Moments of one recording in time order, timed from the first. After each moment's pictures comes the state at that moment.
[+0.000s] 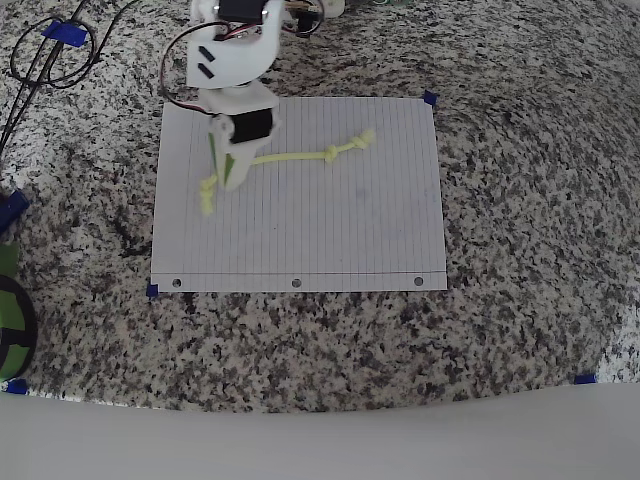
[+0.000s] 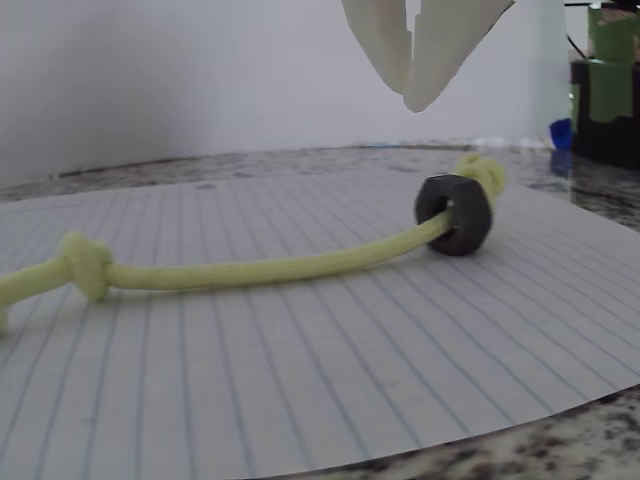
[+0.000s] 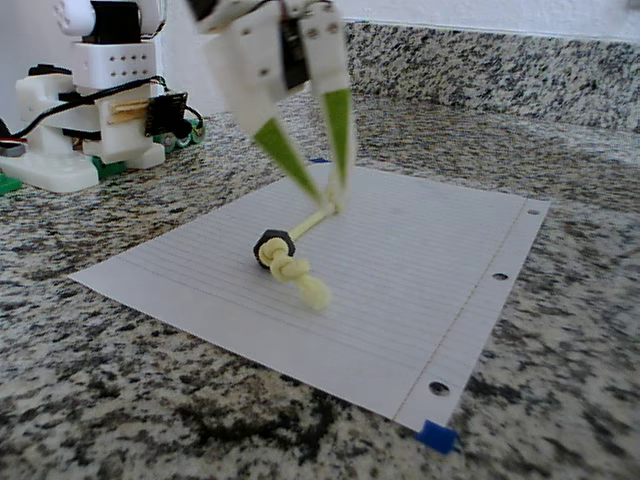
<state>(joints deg) 11.1 109.1 137.2 24.4 -47.1</state>
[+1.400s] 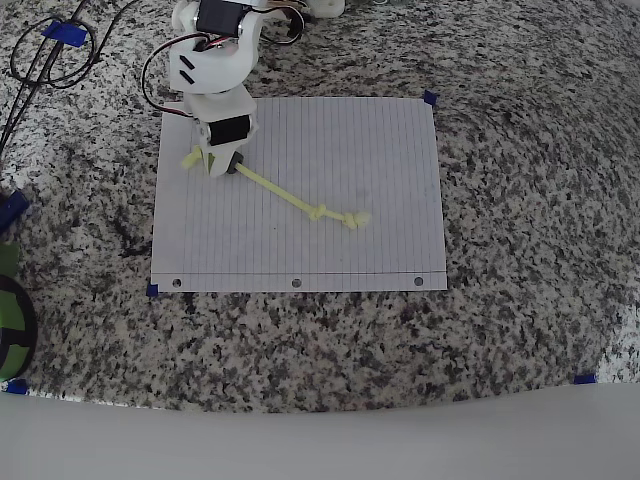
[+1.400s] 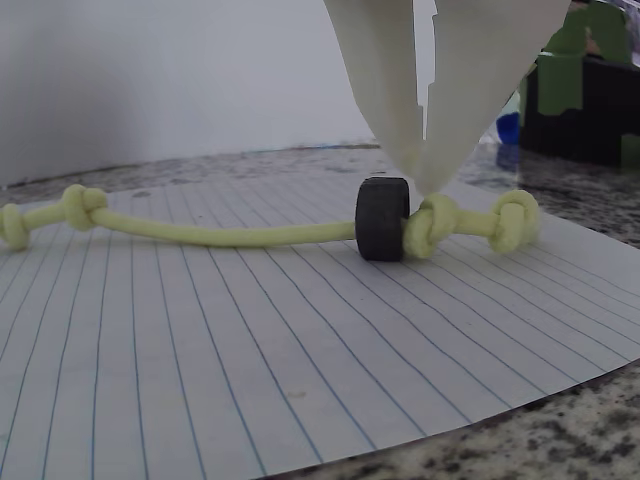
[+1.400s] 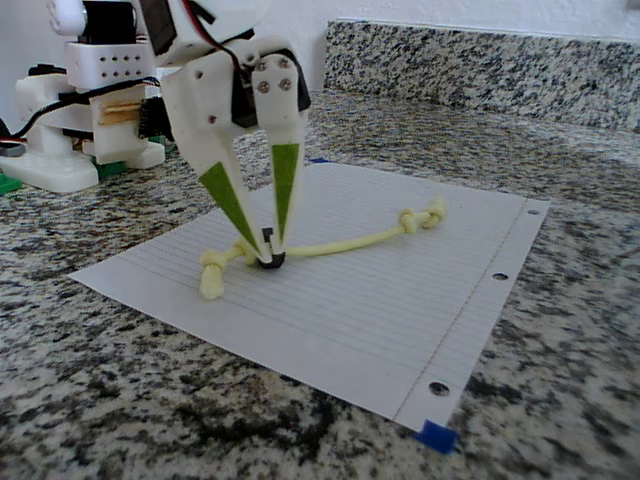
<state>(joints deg) 15.8 103.4 136.1 29.4 -47.1</state>
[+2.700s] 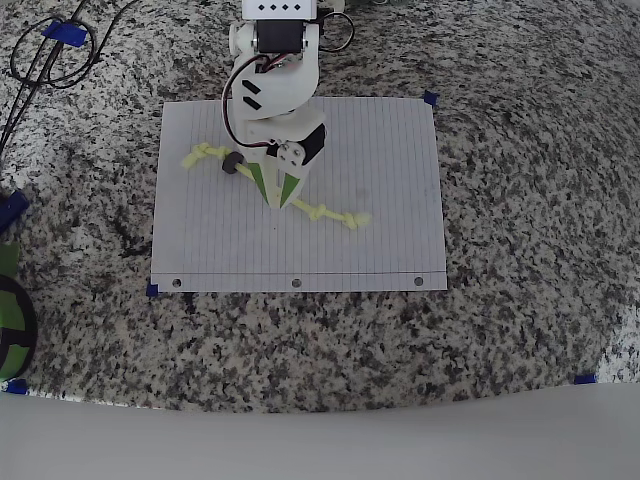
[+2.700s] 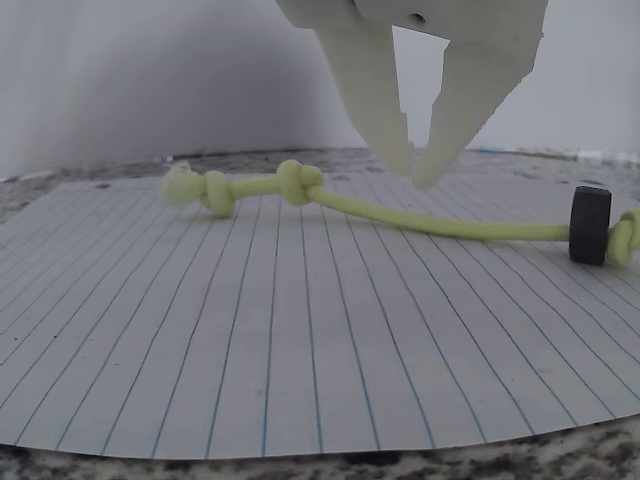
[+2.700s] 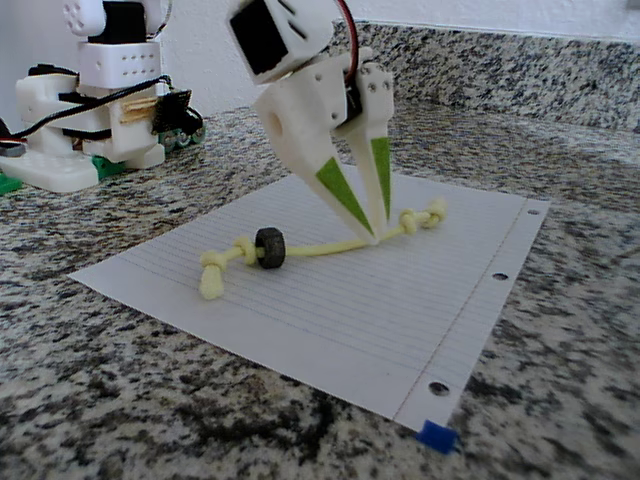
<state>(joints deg) -0.1 97.7 136.1 18.0 -27.2</state>
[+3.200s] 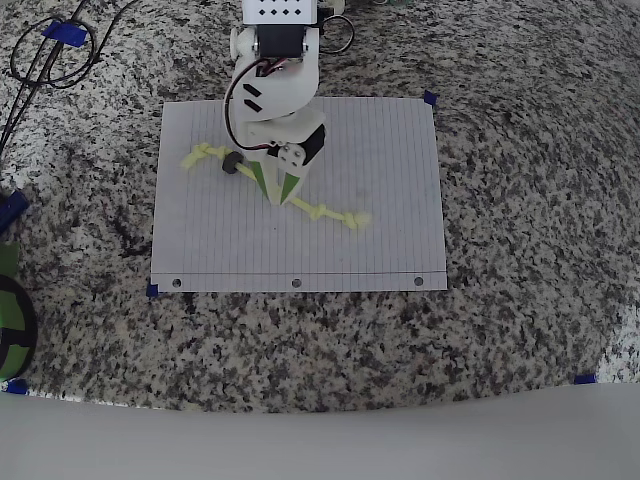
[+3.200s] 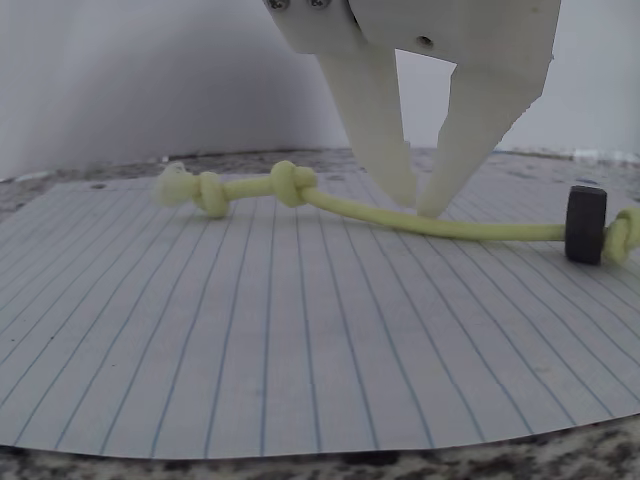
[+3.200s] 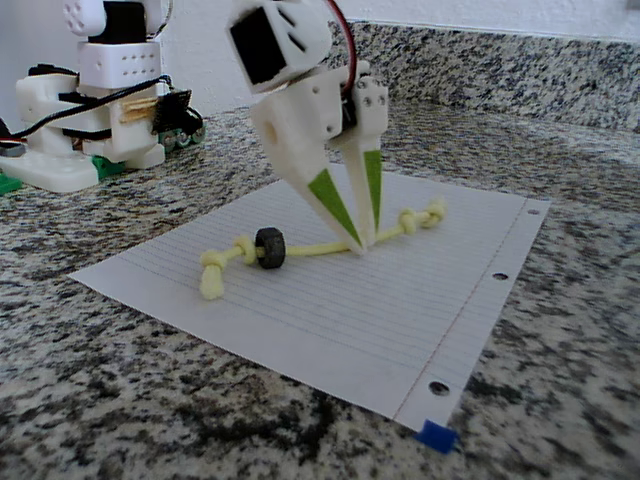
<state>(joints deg) 0.6 95.9 136.1 19.7 -26.4</state>
